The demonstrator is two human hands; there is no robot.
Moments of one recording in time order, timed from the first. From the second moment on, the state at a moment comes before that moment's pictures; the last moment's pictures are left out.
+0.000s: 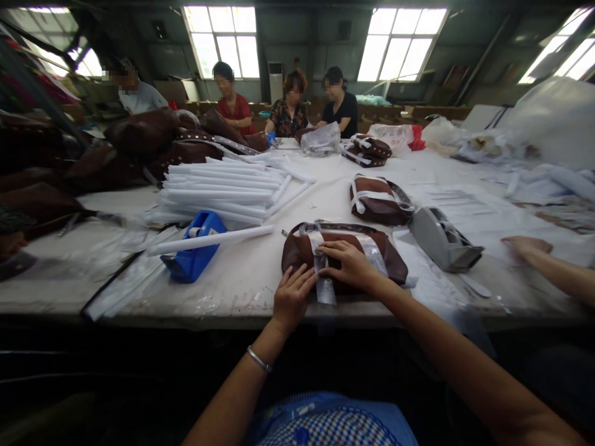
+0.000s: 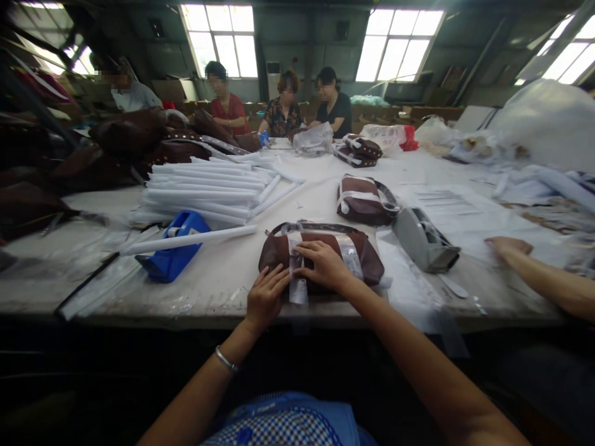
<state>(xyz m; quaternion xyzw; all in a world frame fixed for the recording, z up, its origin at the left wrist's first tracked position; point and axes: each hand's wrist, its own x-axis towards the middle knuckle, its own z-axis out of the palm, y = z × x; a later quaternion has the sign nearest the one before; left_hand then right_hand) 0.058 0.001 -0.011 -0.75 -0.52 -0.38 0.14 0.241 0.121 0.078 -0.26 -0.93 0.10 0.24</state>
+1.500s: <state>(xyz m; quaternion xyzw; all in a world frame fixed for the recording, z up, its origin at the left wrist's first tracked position) 0.057 0.002 -0.008 -0.74 -0.53 -0.40 0.09 0.225 0.100 0.082 -0.15 -0.92 -0.16 0.31</state>
